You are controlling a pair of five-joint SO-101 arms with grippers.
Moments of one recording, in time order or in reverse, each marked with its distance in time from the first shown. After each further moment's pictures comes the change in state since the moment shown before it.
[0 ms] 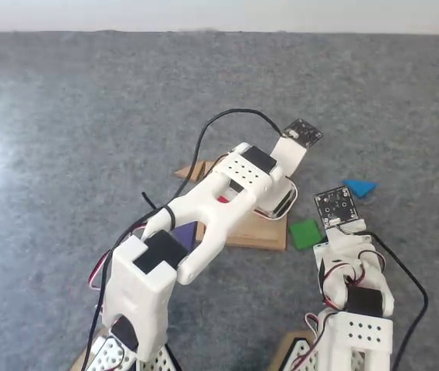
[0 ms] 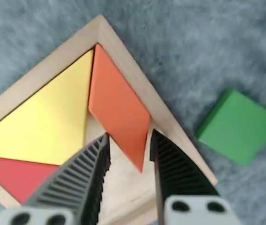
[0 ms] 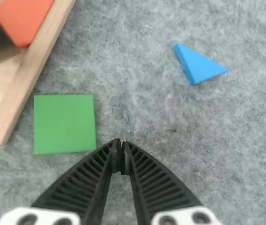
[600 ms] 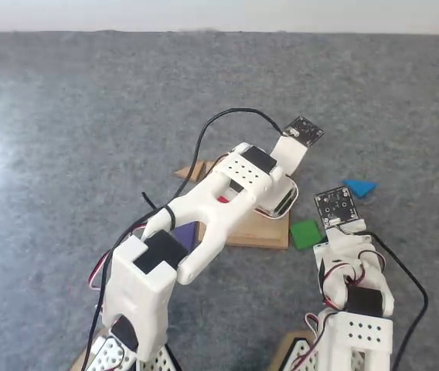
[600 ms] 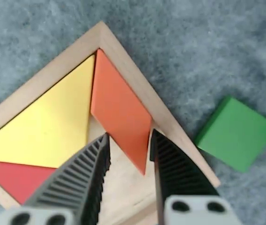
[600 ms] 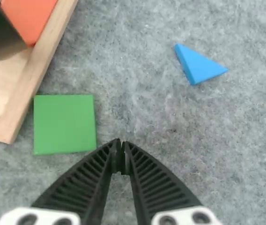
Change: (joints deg) left arm 0.0 0.0 0.0 -1.1 0.0; right arm 0.0 0.0 0.0 0.0 0.0
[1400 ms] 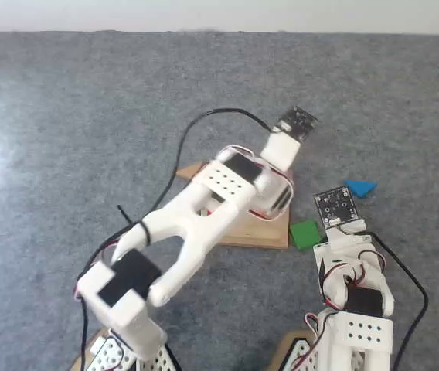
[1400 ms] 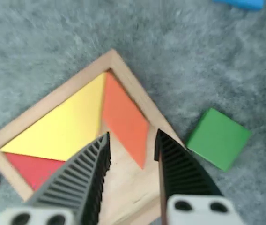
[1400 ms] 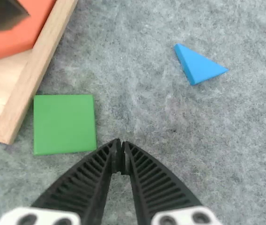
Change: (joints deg) left arm -2.0 -16.8 14.3 -9.9 1.4; right arm 0.0 0.0 0.0 0.0 0.0
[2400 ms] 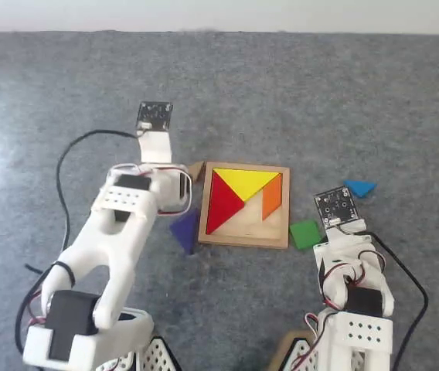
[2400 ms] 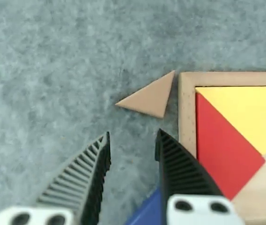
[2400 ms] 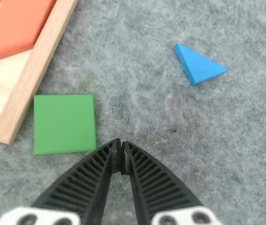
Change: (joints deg) left arm -28.0 -19.9 36.0 -22.2 5.8; right arm 0.0 0.0 0.4 0.0 0.0
